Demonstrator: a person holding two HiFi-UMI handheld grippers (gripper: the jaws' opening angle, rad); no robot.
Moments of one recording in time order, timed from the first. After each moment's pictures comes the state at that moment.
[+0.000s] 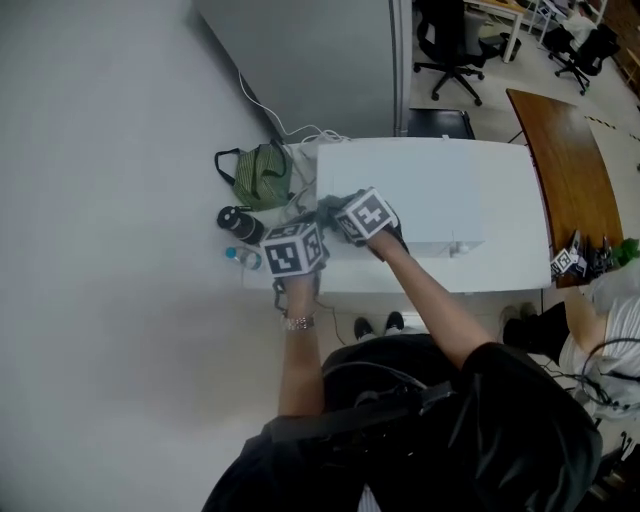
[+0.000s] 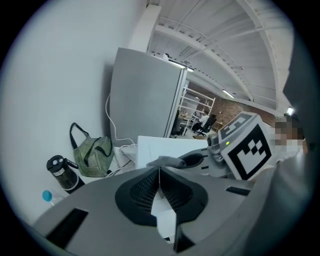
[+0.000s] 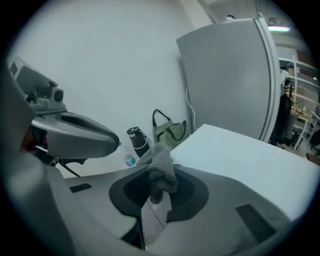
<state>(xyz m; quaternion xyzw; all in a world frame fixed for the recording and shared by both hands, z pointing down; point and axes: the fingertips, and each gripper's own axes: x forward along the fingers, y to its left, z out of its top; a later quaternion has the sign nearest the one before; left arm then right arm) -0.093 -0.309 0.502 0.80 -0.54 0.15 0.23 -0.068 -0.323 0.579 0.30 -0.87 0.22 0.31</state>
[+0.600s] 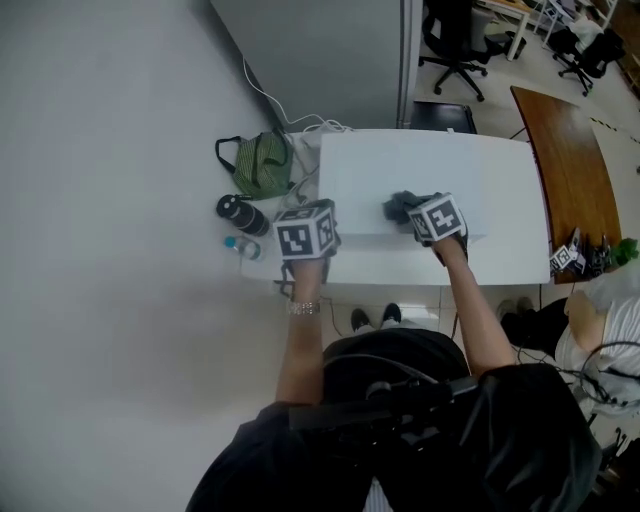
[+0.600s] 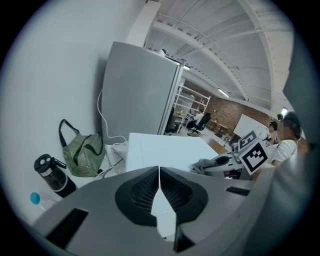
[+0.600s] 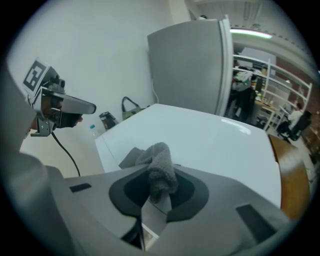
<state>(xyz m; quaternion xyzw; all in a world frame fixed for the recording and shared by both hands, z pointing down) -0.070 -0.313 0.512 0.81 -0.51 0.16 0.25 0.112 -0.293 0.622 0.41 -0.79 0.26 0.38</state>
